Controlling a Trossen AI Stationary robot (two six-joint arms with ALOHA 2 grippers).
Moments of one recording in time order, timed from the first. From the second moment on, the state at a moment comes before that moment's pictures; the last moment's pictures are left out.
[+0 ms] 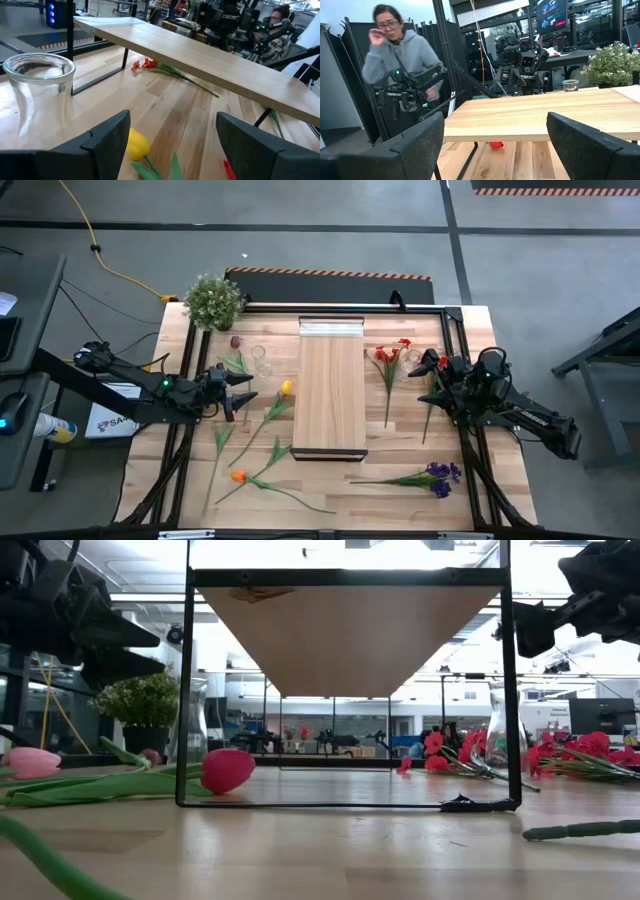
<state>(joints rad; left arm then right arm) -0.38 0.24 0.01 0.06 -0.68 -0.40 -0.58 0.01 0.02 0.23 -0.83 0.34</state>
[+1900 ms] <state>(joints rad) -0.38 0.24 0.48 0.10 -0.31 -0.32 -0.58 0.01 0.02 1.23 -0.35 0.87</state>
